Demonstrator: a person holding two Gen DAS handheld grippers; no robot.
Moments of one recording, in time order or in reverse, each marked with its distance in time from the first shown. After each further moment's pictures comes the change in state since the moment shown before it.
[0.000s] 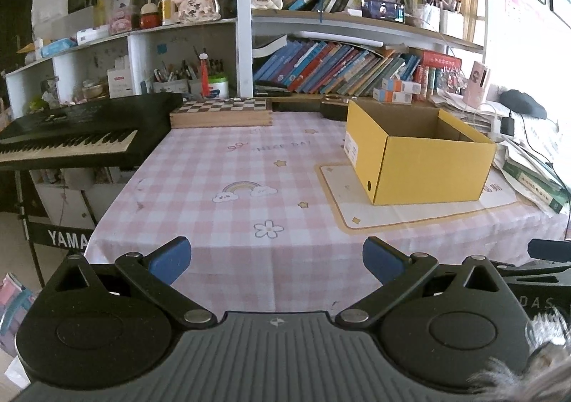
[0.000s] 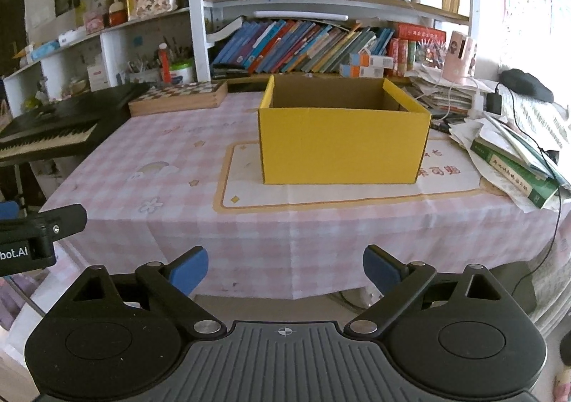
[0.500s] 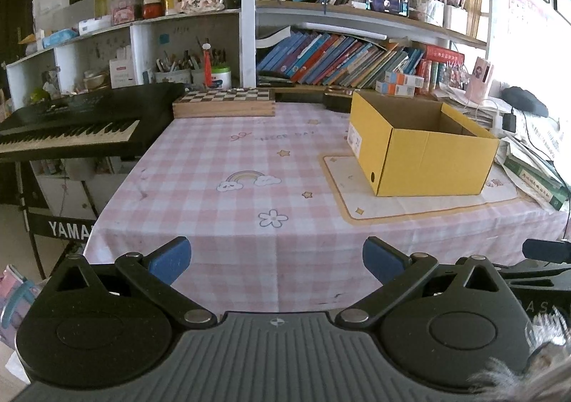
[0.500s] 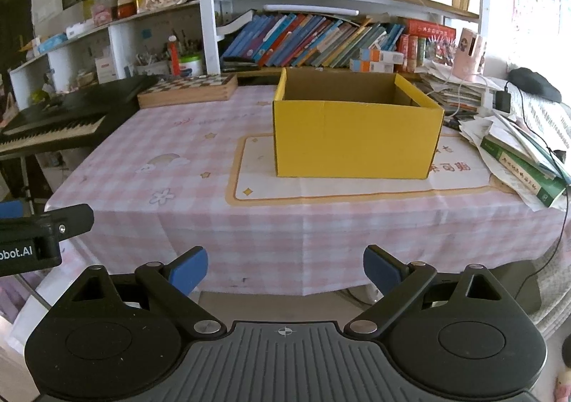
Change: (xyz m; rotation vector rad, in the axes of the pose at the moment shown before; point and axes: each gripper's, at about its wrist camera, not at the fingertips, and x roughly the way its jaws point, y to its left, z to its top) left arm 0.002 0.007 -0.001 -0.014 0.034 0.002; right arm 0.001 0.011 -0.002 -0.009 0.014 0.013
